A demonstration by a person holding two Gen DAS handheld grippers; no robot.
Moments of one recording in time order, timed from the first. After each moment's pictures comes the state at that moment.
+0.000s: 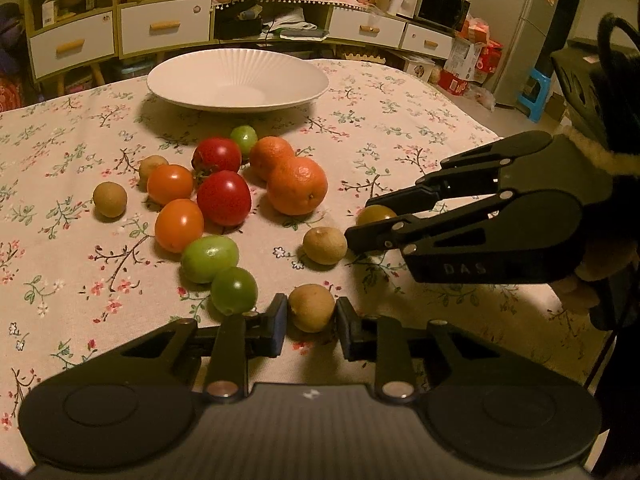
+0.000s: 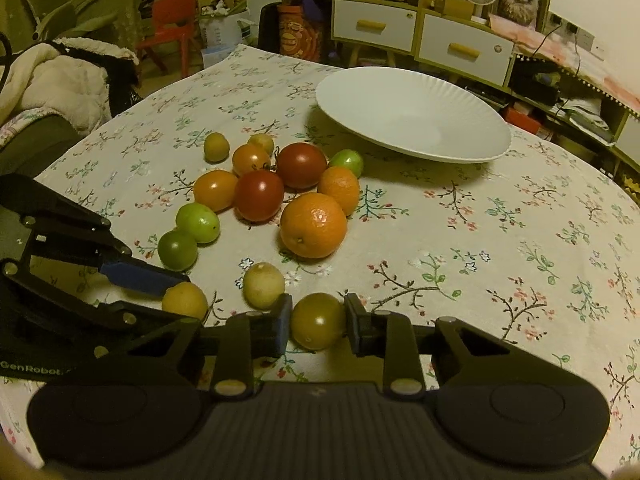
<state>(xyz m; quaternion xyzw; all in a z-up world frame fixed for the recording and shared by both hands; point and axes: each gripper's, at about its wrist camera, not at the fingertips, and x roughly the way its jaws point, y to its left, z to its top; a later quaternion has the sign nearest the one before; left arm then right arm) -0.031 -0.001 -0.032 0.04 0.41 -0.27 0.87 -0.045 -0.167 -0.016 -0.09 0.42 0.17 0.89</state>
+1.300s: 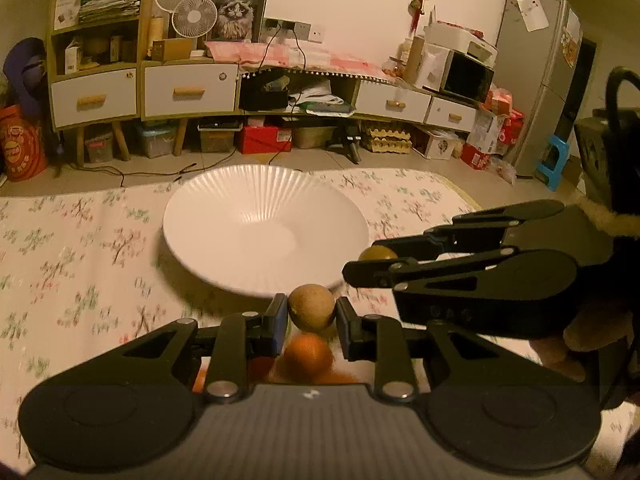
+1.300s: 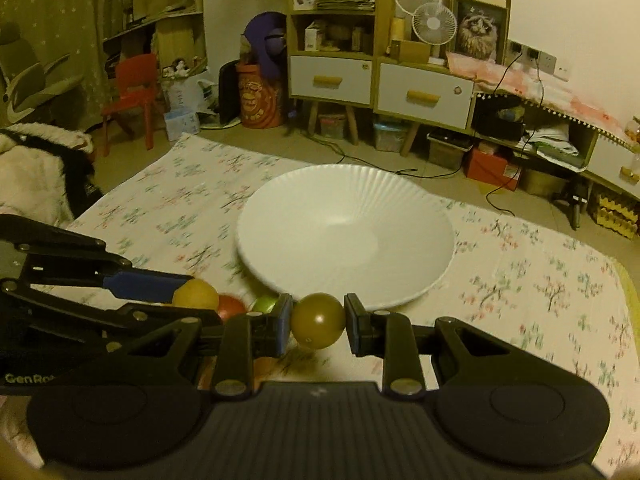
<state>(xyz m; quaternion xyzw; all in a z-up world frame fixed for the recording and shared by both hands) 0.067 -0.024 0.027 0.01 0.33 -0.24 0.91 0.042 -0.192 0.028 -0.05 0.36 0.13 0.92</state>
